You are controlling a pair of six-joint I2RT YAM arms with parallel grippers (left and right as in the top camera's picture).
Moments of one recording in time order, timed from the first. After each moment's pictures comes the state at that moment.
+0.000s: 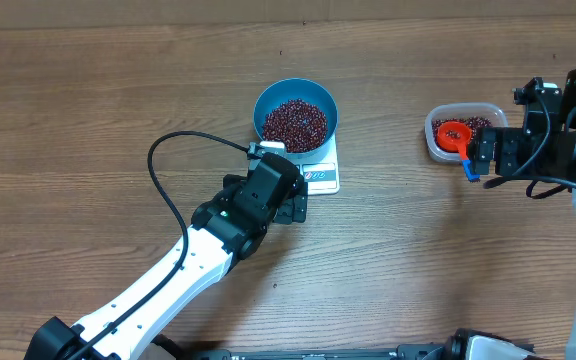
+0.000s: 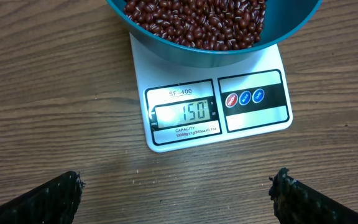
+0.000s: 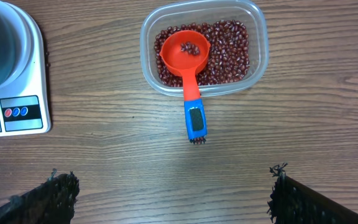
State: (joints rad) left arm -0.65 1.39 0.89 -0.44 -0.24 -0.47; right arm -0.22 1.39 1.46 -1.21 -0.15 -0.14
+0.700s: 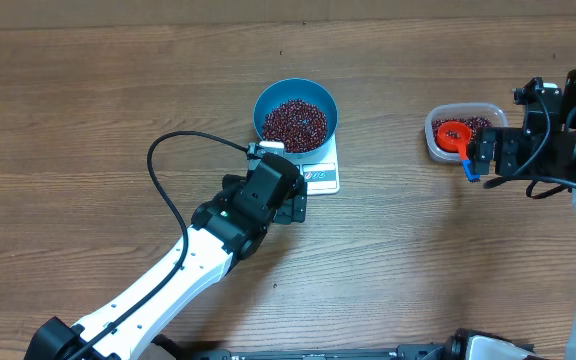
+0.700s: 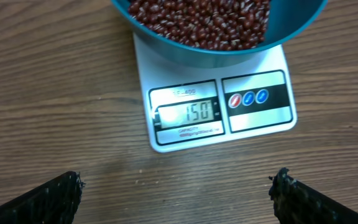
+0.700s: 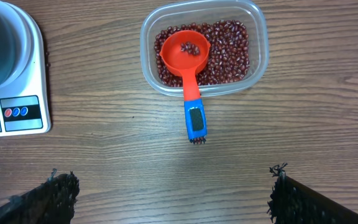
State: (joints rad) left arm -0.65 1.39 0.89 -0.45 -0.26 -0.47; right arm -0.22 1.39 1.46 -1.21 -0.15 -0.14
